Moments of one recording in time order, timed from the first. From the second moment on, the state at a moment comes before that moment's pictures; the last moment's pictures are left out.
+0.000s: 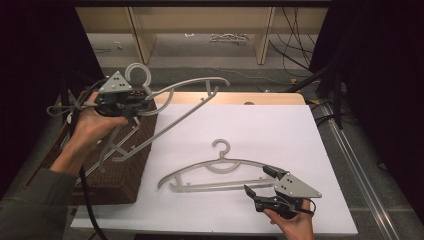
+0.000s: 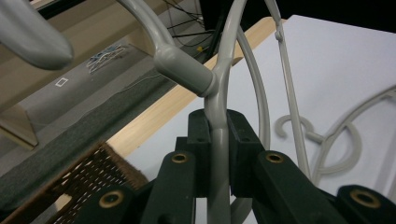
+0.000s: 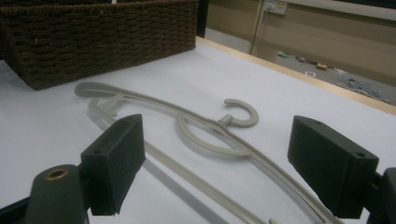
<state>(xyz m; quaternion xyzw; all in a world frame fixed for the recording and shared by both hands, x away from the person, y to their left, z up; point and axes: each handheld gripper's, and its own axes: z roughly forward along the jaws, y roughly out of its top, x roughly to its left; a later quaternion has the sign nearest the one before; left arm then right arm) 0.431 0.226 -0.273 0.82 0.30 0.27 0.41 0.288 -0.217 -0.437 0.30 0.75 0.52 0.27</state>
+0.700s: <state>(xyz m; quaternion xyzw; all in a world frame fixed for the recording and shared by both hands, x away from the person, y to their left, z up) 0.451 0.317 -0.309 0.78 0.39 0.32 0.37 0.289 -0.217 -0.439 0.30 0.76 0.52 0.26</state>
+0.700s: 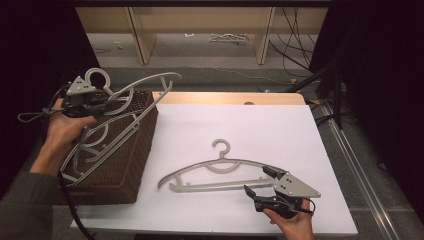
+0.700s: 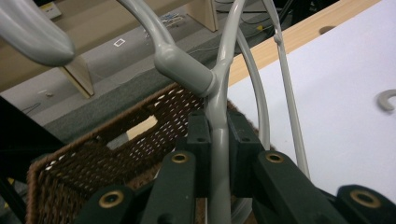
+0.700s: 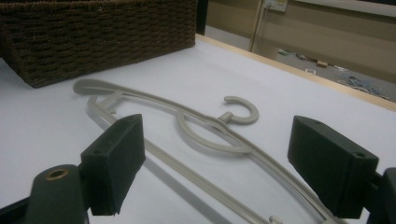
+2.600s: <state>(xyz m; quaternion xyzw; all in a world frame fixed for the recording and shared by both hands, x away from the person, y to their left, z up) 0.427 0.409 -0.384 0.76 0.46 0.31 0.36 0.290 -0.216 -0.441 0.31 0.76 0.51 0.26</state>
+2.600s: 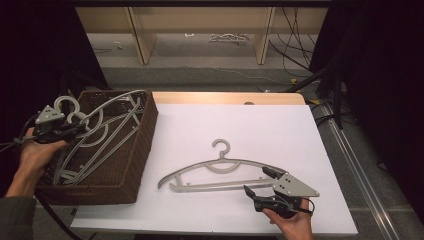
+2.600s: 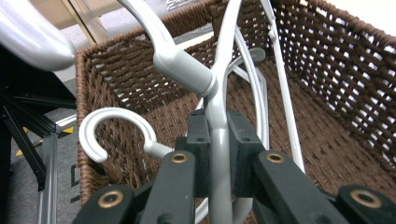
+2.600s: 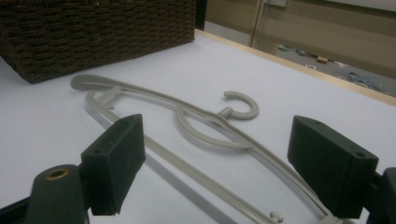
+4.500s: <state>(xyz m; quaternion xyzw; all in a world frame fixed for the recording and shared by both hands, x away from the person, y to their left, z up) 0.421 0.370 -0.370 0.73 0.49 0.34 0.33 0.291 -0.216 -0.441 0.31 0.76 0.51 0.26</state>
